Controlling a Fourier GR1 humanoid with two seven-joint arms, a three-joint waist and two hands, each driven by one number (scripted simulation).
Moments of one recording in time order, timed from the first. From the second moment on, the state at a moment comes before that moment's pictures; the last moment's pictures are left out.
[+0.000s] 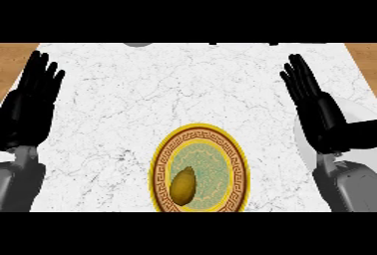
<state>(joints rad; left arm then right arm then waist) -0.27 0.38 0.01 -1.60 0.39 0.30 0.16 -0.29 -0.31 0.16 -1.63 -0.26 -0.16 0.06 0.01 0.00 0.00</state>
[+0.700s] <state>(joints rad) 0.00 0.30 -0.19 -1.47 0.33 0.22 0.20 0.03 -0.26 0.14 -1.76 0.15 -0.69 0.14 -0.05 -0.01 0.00</state>
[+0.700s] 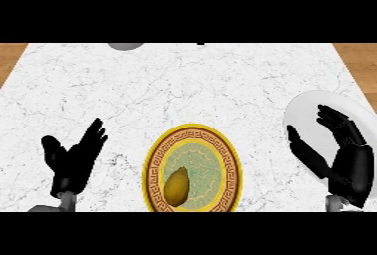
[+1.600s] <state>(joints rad) 0.00 0.25 -0.24 -1.42 0.27 0.19 0.16 0.35 -0.30 0.54 -2.18 0.71 -0.42 0.70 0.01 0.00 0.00</state>
